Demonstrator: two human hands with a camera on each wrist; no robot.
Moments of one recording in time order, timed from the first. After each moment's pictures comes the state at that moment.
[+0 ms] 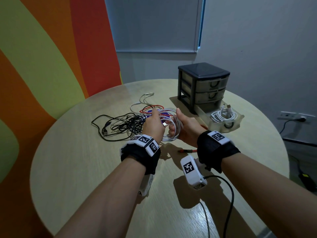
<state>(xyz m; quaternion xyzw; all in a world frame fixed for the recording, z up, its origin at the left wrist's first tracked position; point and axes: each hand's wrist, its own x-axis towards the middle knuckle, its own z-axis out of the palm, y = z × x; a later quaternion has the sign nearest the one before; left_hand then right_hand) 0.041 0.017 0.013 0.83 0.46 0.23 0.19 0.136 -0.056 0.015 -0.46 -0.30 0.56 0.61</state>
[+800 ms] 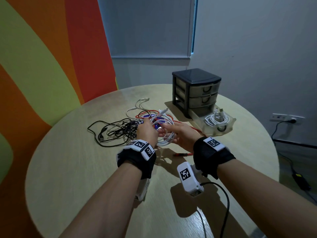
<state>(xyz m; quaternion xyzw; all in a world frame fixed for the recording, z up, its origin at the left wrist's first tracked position) 0.039 0.016 0.013 0.79 0.52 0.23 0.23 0.136 -0.065 0.016 -0.51 -0.33 0.53 0.59</state>
